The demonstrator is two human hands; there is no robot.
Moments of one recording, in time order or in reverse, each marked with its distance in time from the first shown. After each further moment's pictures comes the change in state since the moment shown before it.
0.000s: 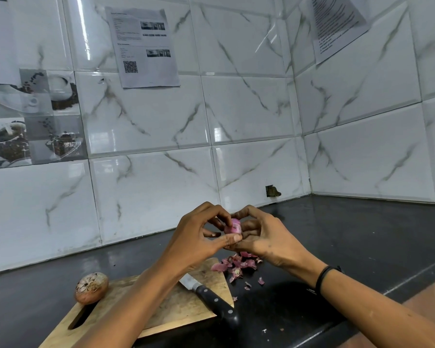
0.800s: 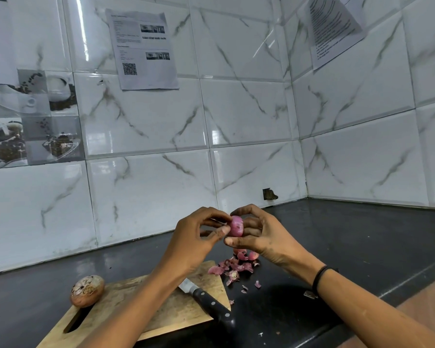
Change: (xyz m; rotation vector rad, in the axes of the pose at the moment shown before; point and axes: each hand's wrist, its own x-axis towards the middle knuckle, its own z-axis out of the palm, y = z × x) left_hand 0.003 -0.007 0.005 -0.090 0.041 -0.118; right_hand 0.002 -0.001 -0.007 0.172 -0.013 0.062
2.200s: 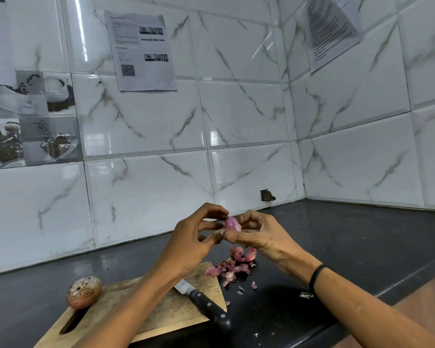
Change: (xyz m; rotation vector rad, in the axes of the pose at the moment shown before) left_hand -0.003 0.006 -0.002 -0.065 -0.082 0.008; right_hand -0.001 -0.007 -0.001 0.020 0.064 0.037
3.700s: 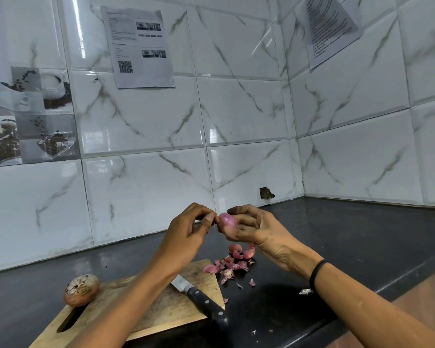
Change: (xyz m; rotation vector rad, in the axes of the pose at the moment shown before) left_hand 0.003 -0.006 -0.003 0.137 0.115 0.033; right_hand 0.007 0.007 -0.003 0.159 -0.079 0.038
